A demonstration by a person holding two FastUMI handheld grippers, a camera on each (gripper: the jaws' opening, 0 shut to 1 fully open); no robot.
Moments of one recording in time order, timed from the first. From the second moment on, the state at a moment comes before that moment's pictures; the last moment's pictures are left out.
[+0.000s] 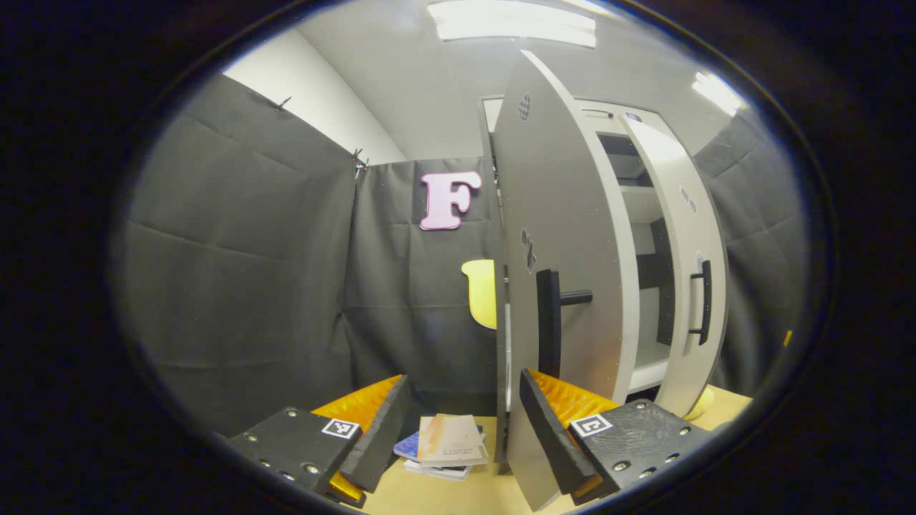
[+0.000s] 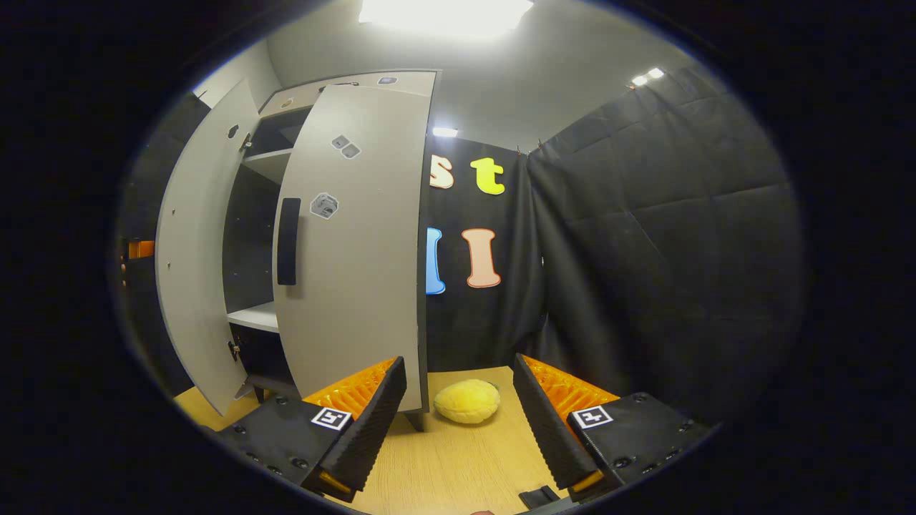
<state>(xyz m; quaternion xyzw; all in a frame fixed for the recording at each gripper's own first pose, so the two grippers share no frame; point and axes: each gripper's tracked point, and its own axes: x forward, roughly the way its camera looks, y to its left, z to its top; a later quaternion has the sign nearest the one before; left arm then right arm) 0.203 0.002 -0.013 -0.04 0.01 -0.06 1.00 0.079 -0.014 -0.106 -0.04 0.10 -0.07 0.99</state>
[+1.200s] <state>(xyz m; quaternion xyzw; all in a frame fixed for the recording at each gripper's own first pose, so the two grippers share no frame) 0.251 -0.146 -0.015 -0.06 -0.01 -0.13 0.99 0.042 -0.068 -0.099 -0.05 0.10 -0.12 0.99</state>
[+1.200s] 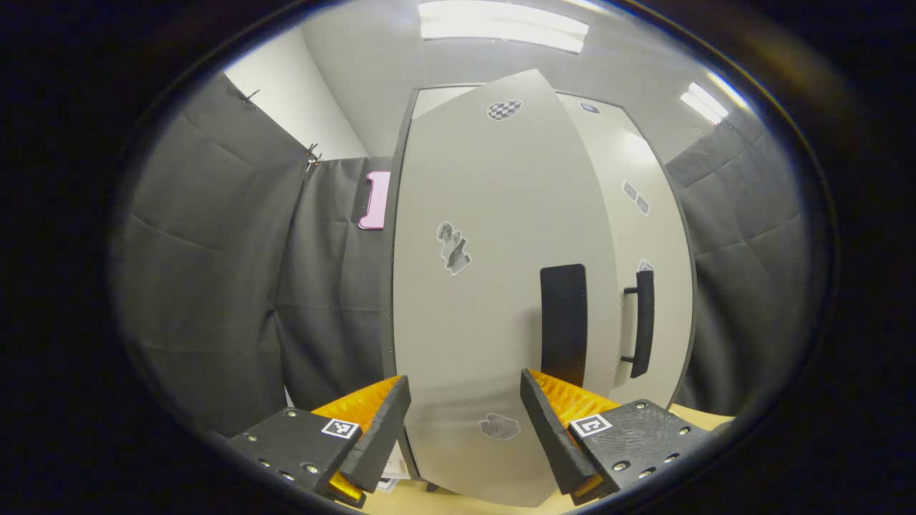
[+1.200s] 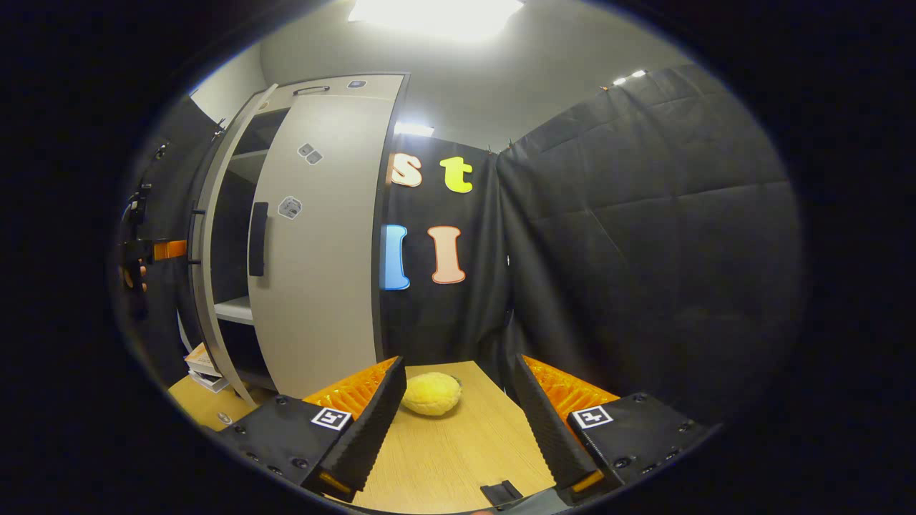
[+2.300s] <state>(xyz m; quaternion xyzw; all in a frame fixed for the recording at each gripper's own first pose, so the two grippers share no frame) 0.083 -0.048 -0.020 -0.01 -0.01 -0.05 1.00 0.061 0.003 -0.054 -0.02 0.06 0.04 1.00</state>
